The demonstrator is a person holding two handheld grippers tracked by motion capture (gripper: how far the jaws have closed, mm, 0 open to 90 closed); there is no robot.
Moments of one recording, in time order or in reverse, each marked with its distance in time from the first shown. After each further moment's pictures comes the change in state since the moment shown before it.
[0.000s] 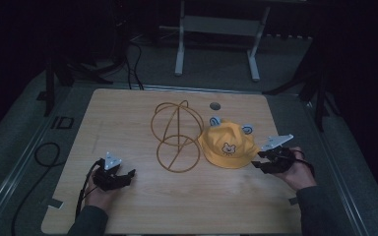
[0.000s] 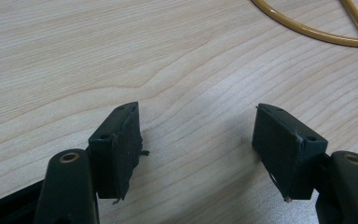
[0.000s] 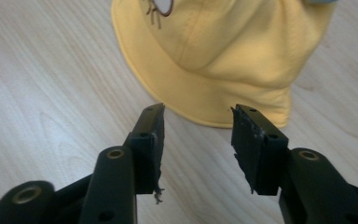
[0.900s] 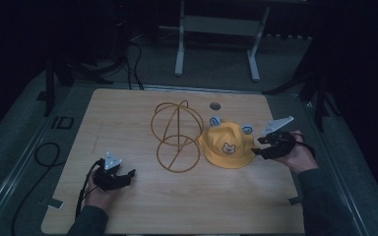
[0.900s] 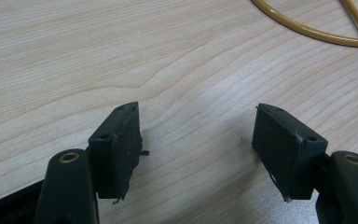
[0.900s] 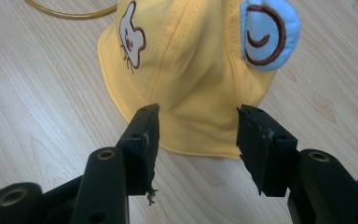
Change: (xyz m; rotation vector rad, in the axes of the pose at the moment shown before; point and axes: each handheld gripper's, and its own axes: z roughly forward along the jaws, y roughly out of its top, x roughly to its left) left arm 0.000 0.000 0.000 0.000 0.000 0.000; right arm -0.026 0.037 -0.012 0.004 0.018 -0.042
